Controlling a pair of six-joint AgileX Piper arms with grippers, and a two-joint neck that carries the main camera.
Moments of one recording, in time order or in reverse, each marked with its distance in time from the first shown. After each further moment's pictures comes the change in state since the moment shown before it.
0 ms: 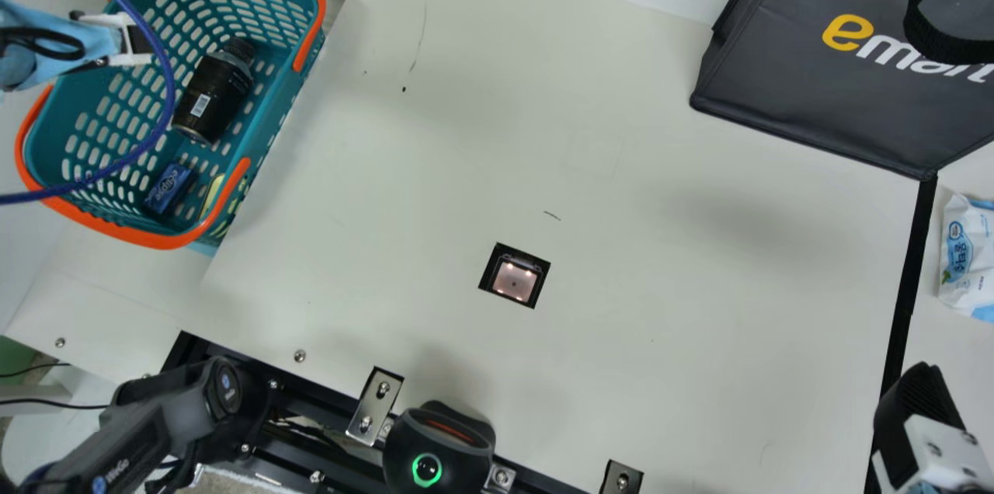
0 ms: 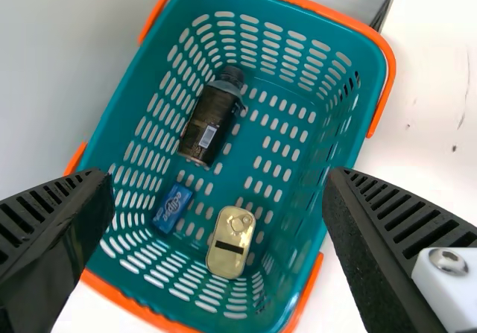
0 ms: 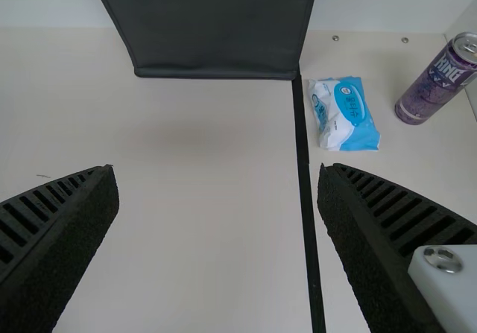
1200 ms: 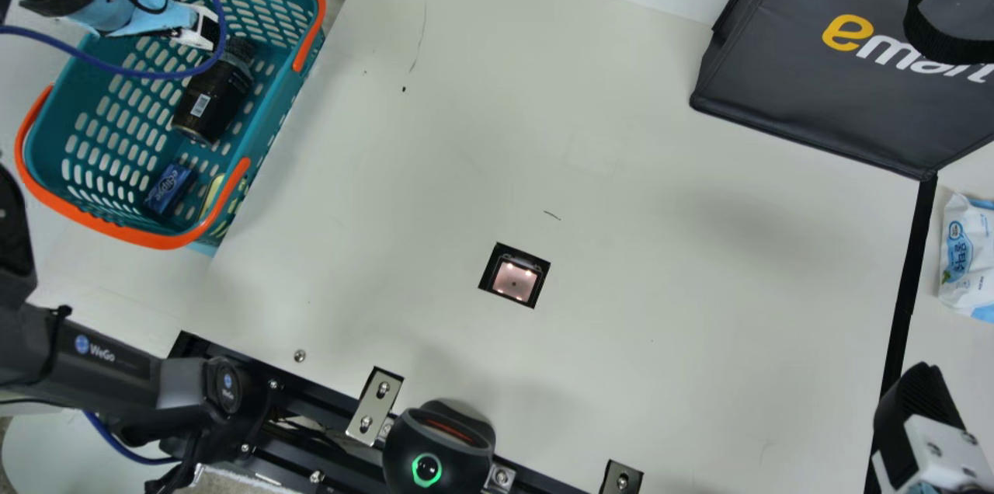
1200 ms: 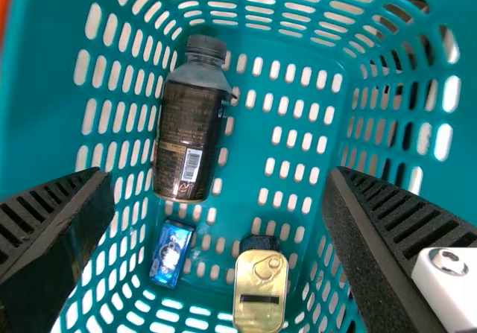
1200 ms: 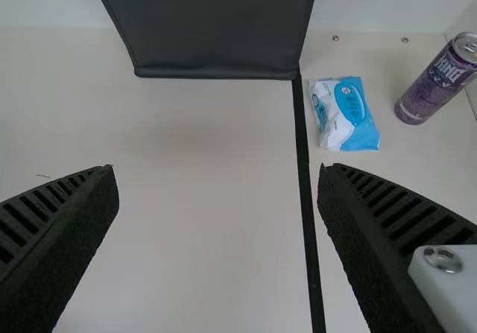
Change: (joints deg) left arm -2.2 35.1 -12.4 0.2 -5.3 9.5; right arm 0.0 0.0 0.0 0.0 0.0 0.0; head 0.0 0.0
